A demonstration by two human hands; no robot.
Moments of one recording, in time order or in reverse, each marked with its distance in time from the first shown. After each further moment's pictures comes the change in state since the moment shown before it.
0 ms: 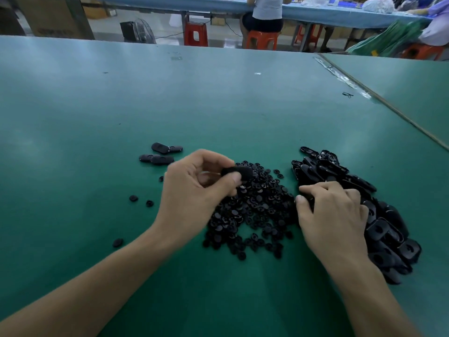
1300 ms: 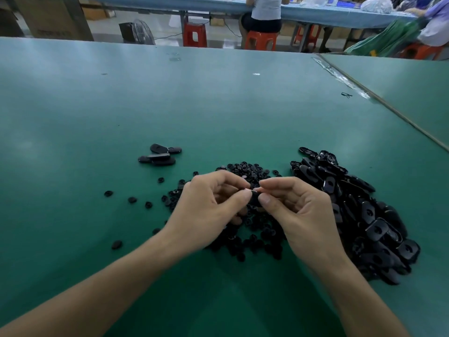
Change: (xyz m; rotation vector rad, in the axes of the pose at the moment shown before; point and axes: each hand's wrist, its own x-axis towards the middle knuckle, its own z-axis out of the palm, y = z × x) left_hand -0.009 -0.002 0.008 0.138 -0.203 -0.202; right_hand -0.009 -0.026 0.007 1.224 -0.171 -0.208
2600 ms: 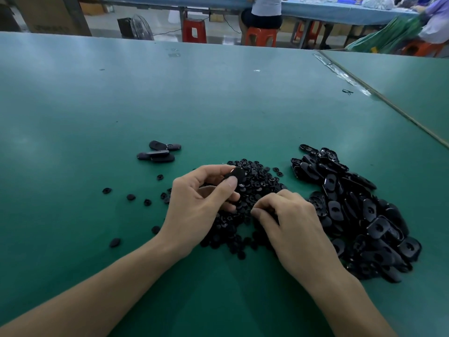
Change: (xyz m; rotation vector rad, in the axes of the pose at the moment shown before) left_hand 0.000 -0.018 0.001 -0.328 0.139 0.097; right_hand -0.010 0.002 0.003 -0.941 -0.125 -0.066
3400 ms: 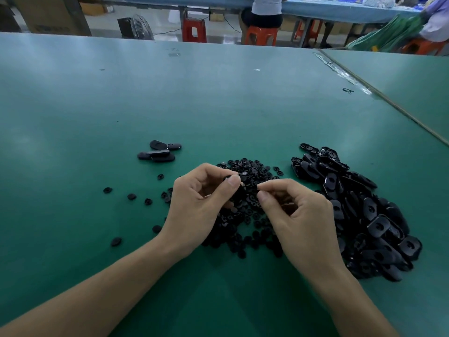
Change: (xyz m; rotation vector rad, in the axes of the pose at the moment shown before) left_hand 0.000 0.002 0.000 0.104 -0.017 0.097; right_hand 0.000 -0.008 -0.003 0.521 0.244 0.040
